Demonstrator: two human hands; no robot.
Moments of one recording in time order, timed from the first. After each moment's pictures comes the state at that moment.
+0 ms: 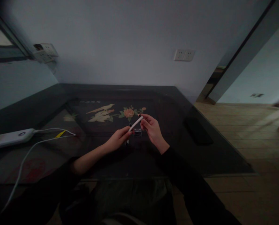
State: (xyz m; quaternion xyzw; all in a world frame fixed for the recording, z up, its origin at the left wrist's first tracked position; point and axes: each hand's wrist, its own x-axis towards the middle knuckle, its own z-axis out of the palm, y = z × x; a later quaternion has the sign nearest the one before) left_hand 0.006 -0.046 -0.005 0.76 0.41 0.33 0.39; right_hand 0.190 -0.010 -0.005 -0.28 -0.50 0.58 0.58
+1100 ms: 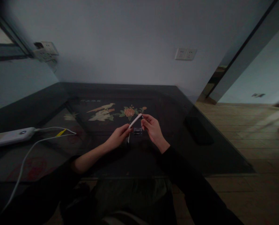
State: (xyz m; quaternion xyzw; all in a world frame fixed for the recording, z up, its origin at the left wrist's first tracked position) left_hand 0.005 -0.037 -0.014 0.75 0.44 0.34 0.35; right_hand 0.190 -0.009 -0.007 -0.30 -0.50 0.57 0.57
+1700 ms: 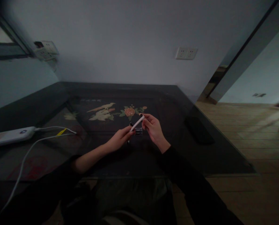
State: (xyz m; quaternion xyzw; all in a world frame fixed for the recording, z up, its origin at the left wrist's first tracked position) left_hand 0.008 -0.046 -0.011 0.76 0.41 0.32 0.39; right_hand 0.190 -0.010 -0.005 -0.29 -0.48 0.59 0.58
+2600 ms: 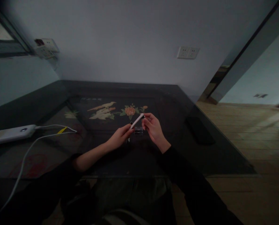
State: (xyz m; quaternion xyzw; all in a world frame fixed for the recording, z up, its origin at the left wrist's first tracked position) left_hand 0.009 -0.044 -0.013 0.75 0.44 0.33 0.38; right_hand 0.187 -0.011 -0.005 -0.29 -0.49 0.58 0.58
